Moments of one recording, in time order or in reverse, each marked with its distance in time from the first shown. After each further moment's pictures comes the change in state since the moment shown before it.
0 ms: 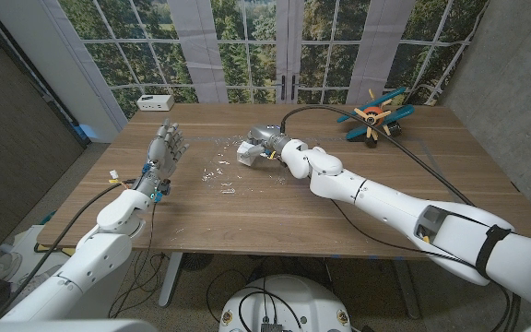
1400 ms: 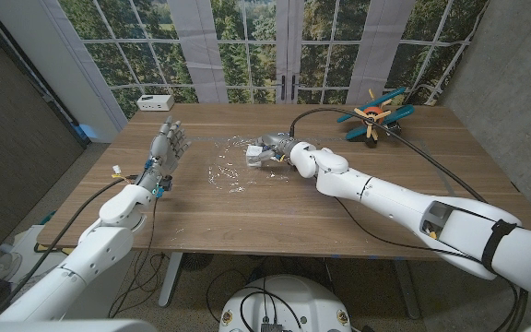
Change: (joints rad) left arm -0.051 -0.002 0.020 0.032 -0.002 0.024 -0.021; left_hand 0.000 0.000 0.000 0.000 0.000 0.000 0.000 0.000 0.000 0.000 0.000 0.000 0.000 0.000 0.000 0.000 0.000 0.000 0.000 0.000 0.000; right arm 0.021 -0.054 -0.017 0.000 0.093 -0.041 0.076; right_hand -0.222 -0.086 -0.160 0.162 0.043 -0.431 -0.122 -0.305 -0.029 -0.476 0.018 -0.337 -0.126 -0.278 0.041 -0.225 -0.085 -0.126 0.109 -0.047 0.000
